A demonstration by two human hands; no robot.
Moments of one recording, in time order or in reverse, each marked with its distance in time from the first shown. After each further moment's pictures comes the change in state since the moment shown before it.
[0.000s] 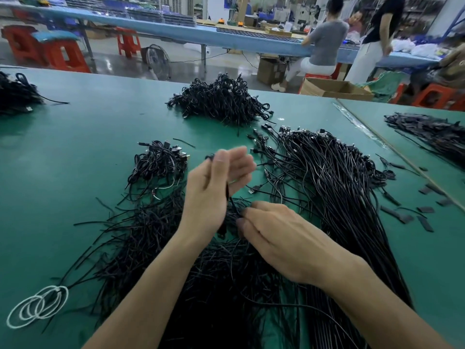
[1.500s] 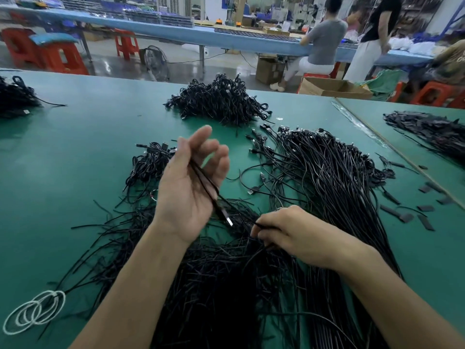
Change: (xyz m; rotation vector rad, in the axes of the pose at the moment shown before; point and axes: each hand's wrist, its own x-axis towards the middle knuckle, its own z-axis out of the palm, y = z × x) left_hand 0.011 0.021 -0.011 -0.720 0.020 -0.180; right_hand 0.004 0.056 0.006 0.160 -0.187 0.125
